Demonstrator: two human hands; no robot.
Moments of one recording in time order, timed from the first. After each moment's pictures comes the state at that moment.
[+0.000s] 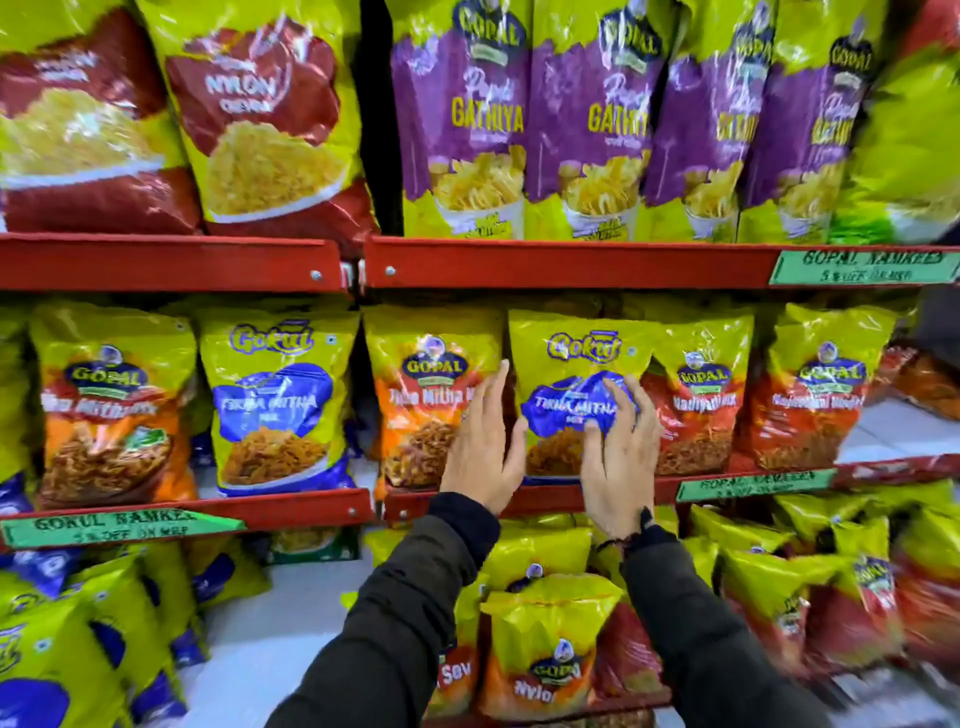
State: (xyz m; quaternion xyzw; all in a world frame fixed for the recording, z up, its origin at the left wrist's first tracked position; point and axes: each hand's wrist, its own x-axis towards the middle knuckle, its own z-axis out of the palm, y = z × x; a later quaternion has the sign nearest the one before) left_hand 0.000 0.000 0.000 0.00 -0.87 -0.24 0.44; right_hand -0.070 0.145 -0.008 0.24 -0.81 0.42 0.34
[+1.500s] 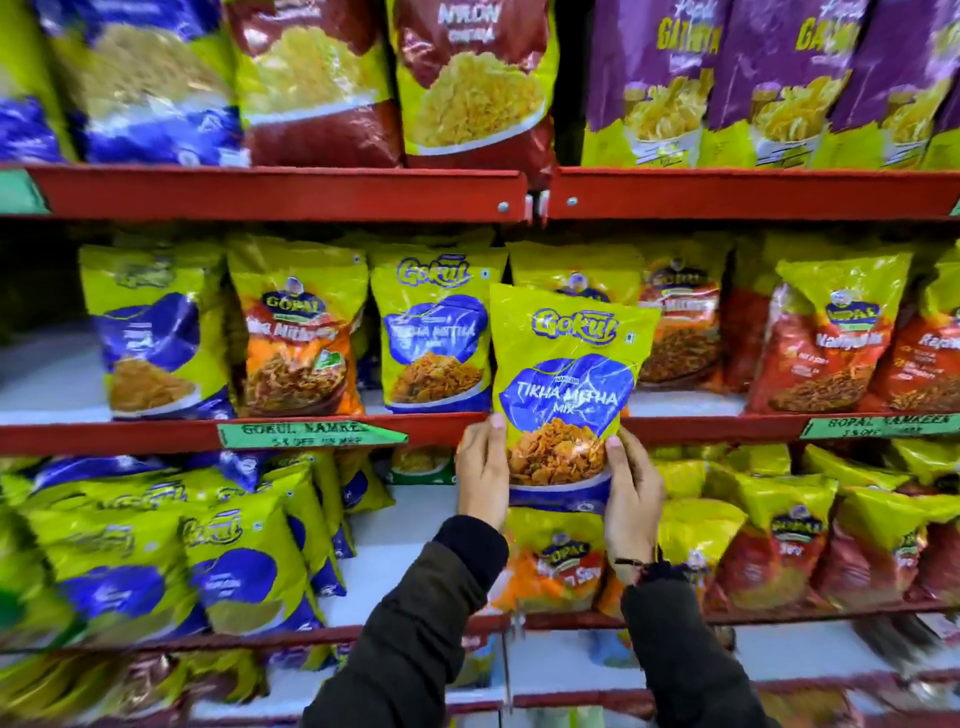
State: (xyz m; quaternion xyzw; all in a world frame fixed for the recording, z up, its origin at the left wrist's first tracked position) left_hand 0.173 -0.096 -0.048 0.21 -0.70 -0.59 0.34; right_hand 0.094 0.028 -0.089 0.14 -0.64 0.75 0.10
